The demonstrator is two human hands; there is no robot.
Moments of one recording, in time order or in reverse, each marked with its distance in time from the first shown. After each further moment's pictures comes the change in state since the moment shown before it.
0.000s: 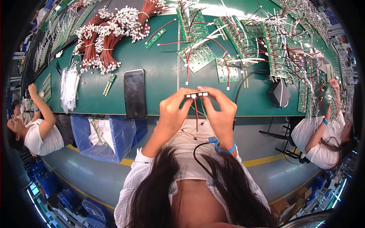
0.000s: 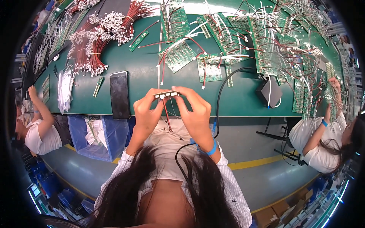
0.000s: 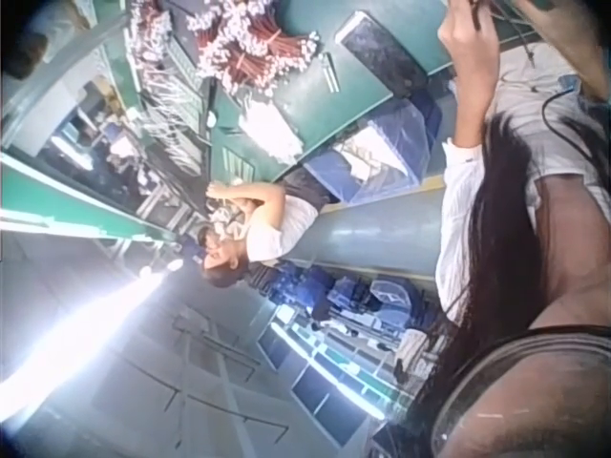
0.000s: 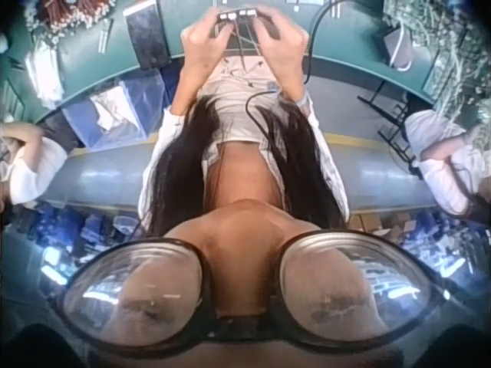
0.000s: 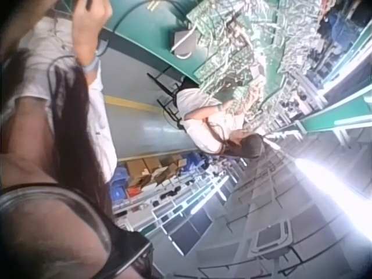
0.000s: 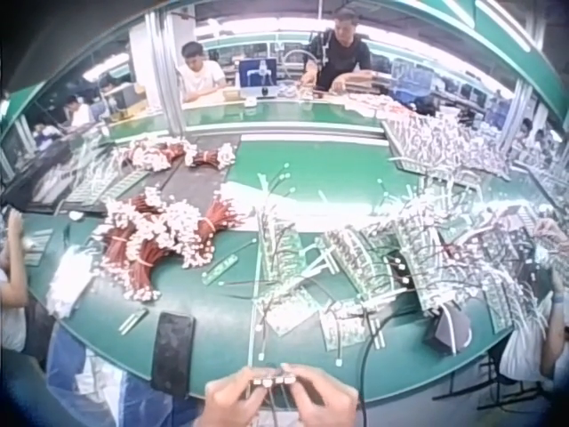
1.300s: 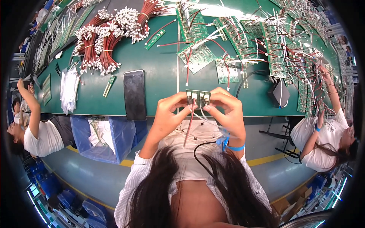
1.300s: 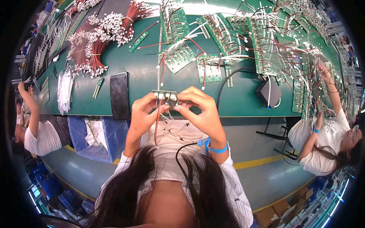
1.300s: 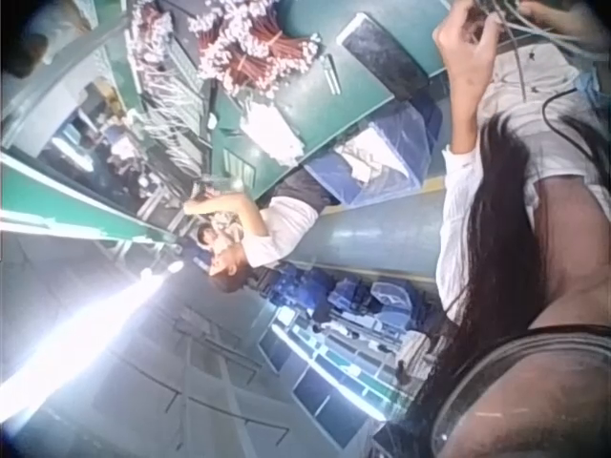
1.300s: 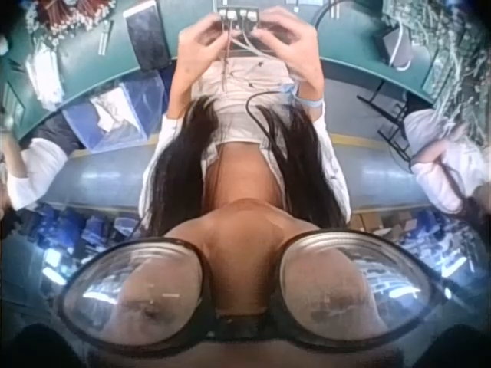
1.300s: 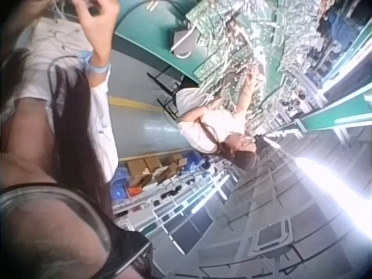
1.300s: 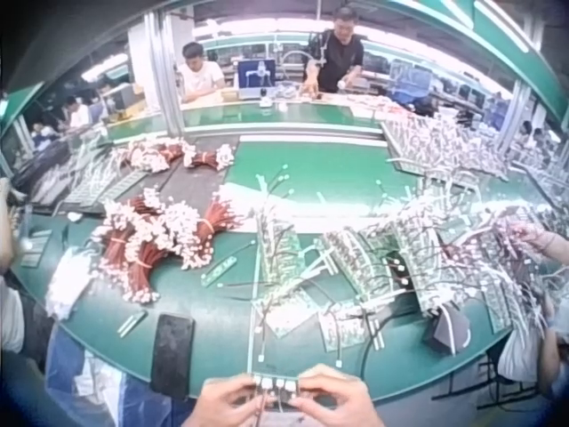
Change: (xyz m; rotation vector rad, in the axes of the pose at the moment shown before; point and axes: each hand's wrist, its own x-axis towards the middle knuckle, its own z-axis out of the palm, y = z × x) left_hand -0.007 -0.008 -0.017 -0.469 -0.242 -0.298; right_hand 0.008 0.001 -0.031 0.399 -0.363 0.239
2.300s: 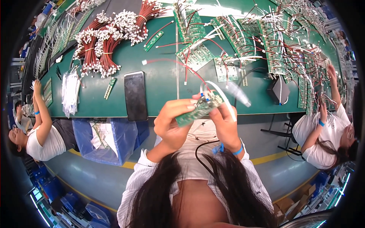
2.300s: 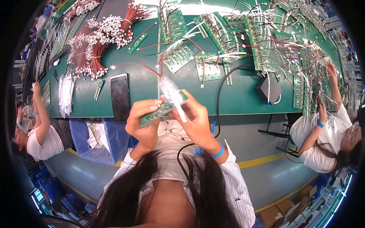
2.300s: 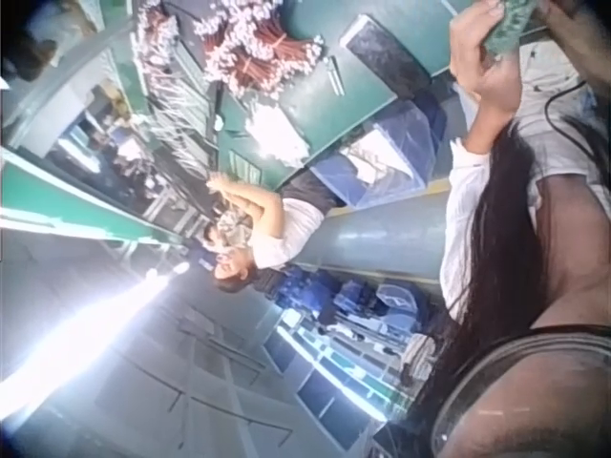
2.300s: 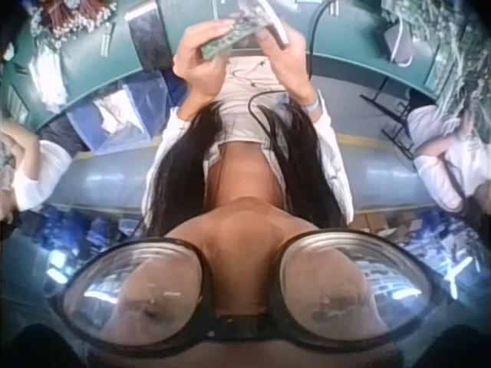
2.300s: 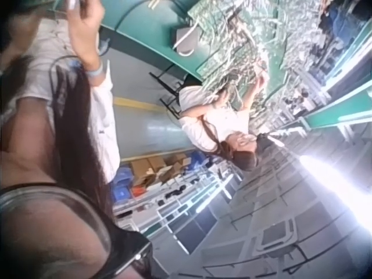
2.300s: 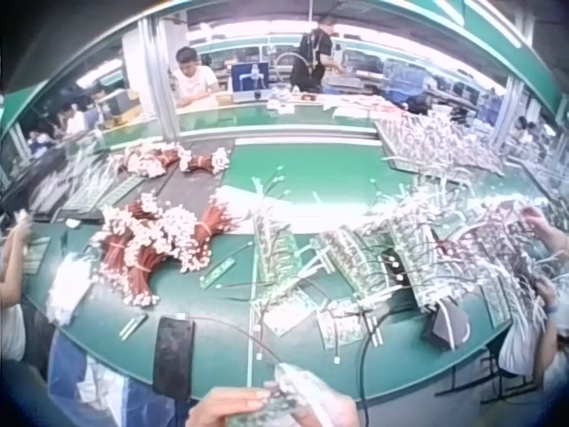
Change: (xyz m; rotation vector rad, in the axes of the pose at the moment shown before) left_hand -0.009 0.020 0.033 0.207 0.463 0.554; right_hand -0.011 -0.028 0.032 0.421 0.121 0.090
